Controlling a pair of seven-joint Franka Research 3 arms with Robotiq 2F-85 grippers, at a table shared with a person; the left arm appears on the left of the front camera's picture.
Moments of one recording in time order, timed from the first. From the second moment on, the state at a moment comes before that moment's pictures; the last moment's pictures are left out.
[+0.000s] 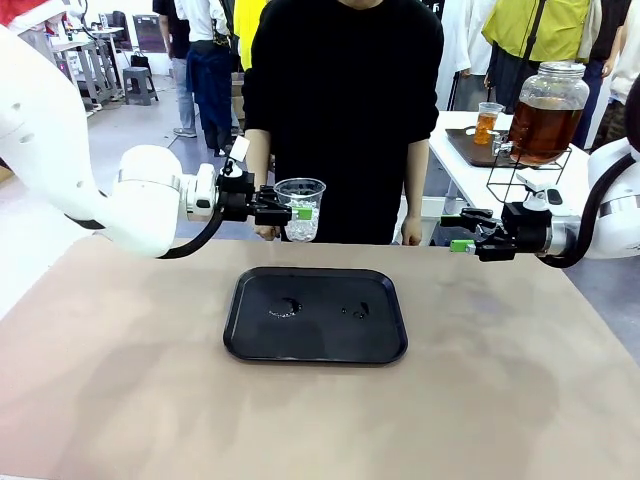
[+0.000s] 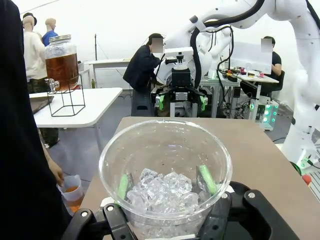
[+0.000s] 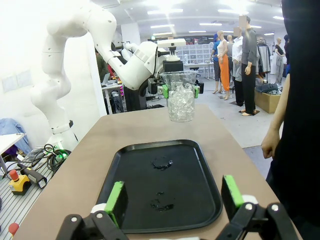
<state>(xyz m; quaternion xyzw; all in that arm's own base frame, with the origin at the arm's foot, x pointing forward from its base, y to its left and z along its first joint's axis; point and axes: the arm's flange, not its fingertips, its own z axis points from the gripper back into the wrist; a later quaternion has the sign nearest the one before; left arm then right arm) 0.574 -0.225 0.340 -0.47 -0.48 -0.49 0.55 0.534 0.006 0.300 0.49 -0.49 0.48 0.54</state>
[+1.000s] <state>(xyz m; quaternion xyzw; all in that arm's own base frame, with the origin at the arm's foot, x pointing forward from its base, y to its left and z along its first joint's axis) 0.574 -0.225 0.340 -0.47 -0.48 -0.49 0.55 0.534 0.006 0.300 0.49 -0.49 0.48 0.54</state>
